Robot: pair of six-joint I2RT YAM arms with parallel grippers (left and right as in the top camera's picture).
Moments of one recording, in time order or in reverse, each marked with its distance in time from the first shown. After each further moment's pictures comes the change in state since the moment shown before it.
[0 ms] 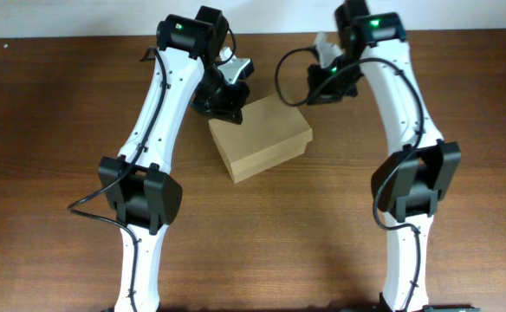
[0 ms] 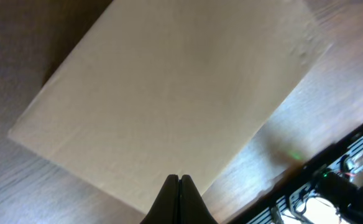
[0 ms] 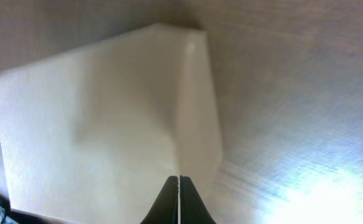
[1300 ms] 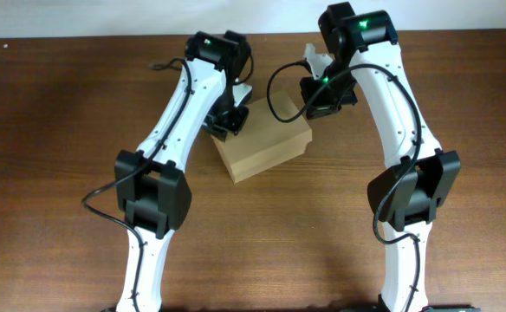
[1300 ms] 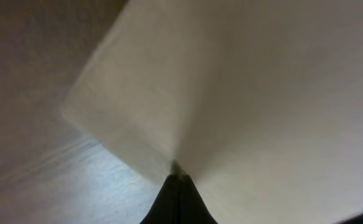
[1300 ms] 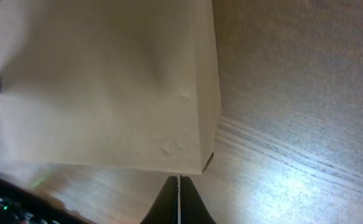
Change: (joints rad) left arm -0.072 -0.008 -0.202 0.051 -0.372 -0.005; right arm 0.058 -0.068 -0.002 -0.134 0.102 -0.027
